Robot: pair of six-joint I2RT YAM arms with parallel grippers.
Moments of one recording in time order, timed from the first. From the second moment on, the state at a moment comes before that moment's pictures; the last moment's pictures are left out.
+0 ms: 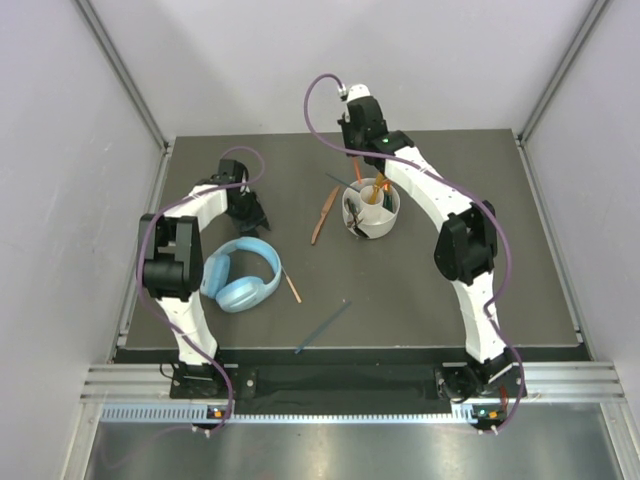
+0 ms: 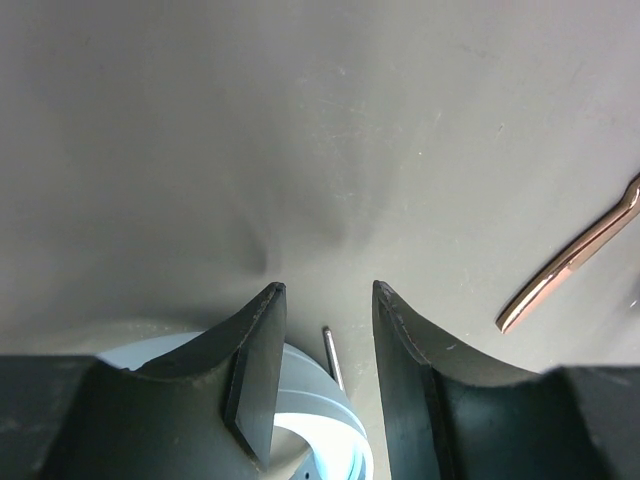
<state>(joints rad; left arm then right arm) -0.09 1.92 1.35 -0.58 0.18 -0.54 0.53 2.22 2.17 -0.46 0.23 0.07</state>
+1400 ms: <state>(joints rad) -0.09 1.94 1.39 -0.58 0.18 -0.53 0.55 2.08 1.79 -0.46 0.16 0.07</state>
